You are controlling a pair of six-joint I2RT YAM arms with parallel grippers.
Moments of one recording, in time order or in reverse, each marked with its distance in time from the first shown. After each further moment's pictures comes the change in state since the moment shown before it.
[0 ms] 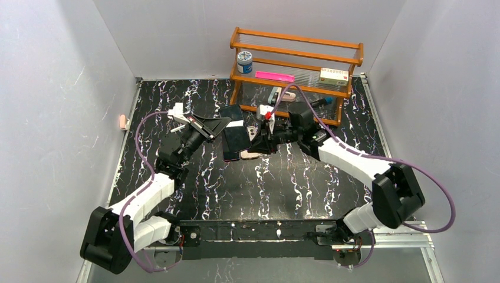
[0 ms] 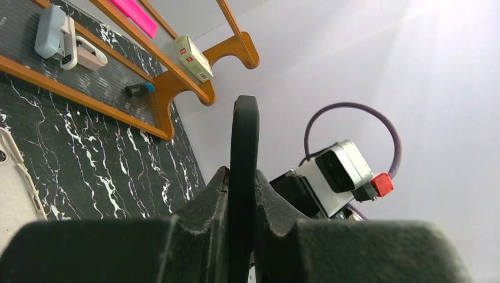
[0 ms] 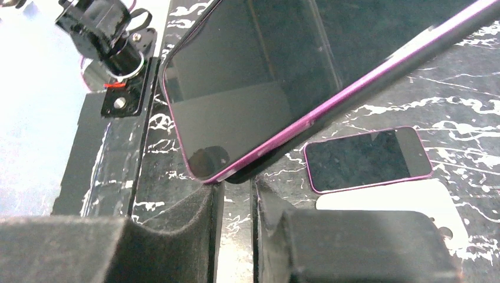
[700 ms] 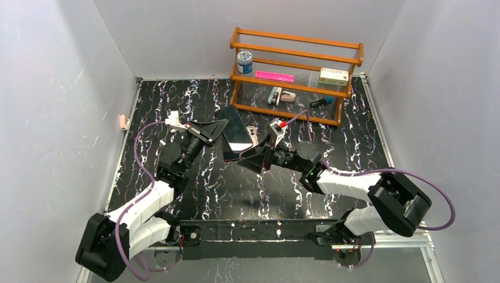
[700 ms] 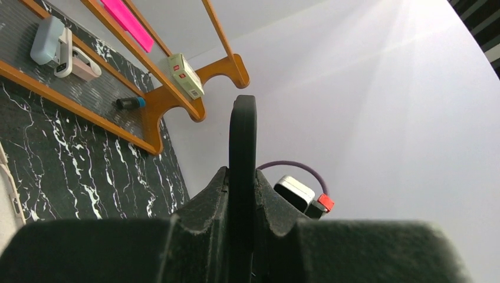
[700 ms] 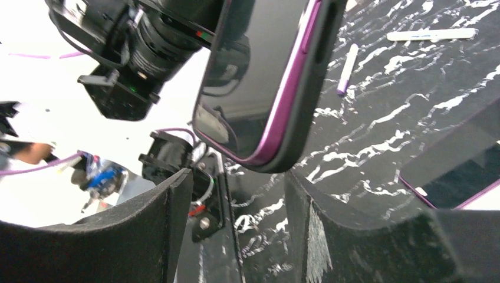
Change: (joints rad) left arm -0.053 -0.071 -0.076 0.045 -0.178 -0.048; right arm 0.187 -0.083 -0.444 0.839 0.437 0.838
